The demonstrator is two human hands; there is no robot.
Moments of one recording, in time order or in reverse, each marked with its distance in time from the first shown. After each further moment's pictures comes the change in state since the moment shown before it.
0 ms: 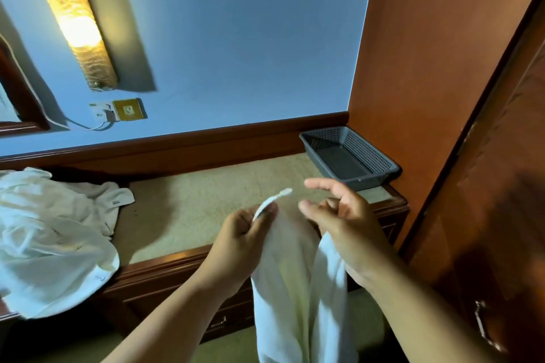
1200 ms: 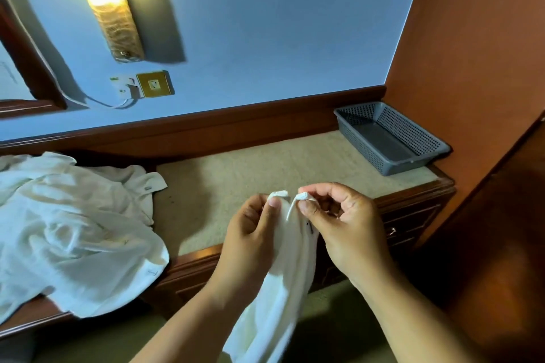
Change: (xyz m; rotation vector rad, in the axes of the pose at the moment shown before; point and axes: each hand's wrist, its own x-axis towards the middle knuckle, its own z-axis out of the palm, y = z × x) left_hand 0.018 -0.043 -0.175 -0.326 0.094 -0.126; right_hand 0.043 0.041 0.201 -0.216 0.159 -0.096
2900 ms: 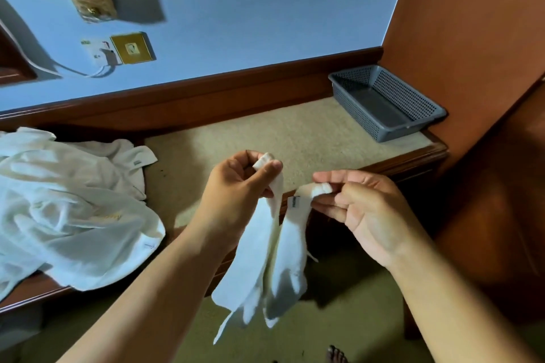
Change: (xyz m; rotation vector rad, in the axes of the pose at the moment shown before) left_hand 0.026 0.014 -0.017 0.136 -0.005 -0.038; right_hand -0.006 0.005 -0.028 0.568 -0.156 0.467
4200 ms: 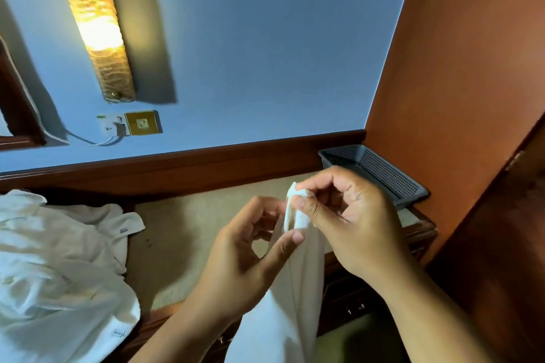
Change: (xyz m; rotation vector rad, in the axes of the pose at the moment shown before) left_hand 0.004 0.044 0.010 0.254 -0.185 0.573; right_hand 0.028 -0.080 0.049 -0.771 0.015 -0.845
